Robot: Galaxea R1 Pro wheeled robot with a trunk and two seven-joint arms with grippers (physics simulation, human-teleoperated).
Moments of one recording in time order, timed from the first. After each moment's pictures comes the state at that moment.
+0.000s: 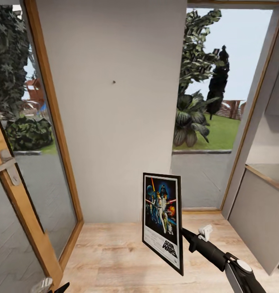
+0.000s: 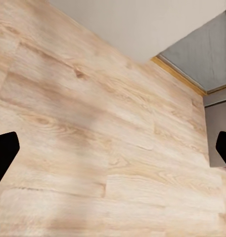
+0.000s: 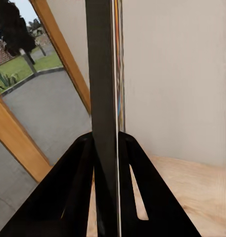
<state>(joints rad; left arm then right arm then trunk) -0.38 0.33 -0.30 -0.03 0.93 -0.08 -0.82 -0.29 -0.11 -0.20 -0.89 -0.19 -0.03 0.91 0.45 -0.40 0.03</state>
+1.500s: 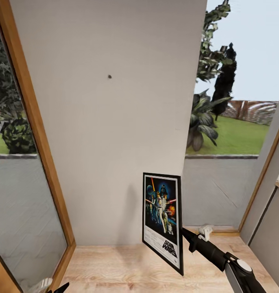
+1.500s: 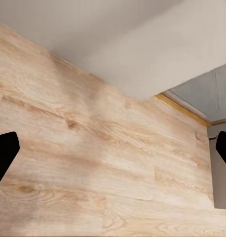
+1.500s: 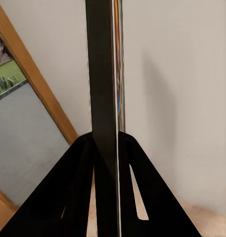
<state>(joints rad) -0.38 0.33 -0.30 -0.03 0.93 -0.08 -0.82 -0.29 -0.11 -0.20 -0.89 -0.19 -0.03 0.91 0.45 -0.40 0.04</state>
